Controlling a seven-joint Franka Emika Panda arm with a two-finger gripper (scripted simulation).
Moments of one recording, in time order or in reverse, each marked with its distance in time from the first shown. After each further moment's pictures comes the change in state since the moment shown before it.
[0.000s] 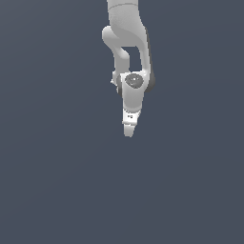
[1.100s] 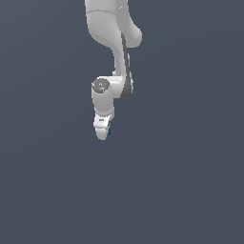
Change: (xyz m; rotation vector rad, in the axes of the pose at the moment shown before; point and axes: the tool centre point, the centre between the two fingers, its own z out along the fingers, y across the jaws) arm -0.124 0.029 0.016 0.000 0.000 0.000
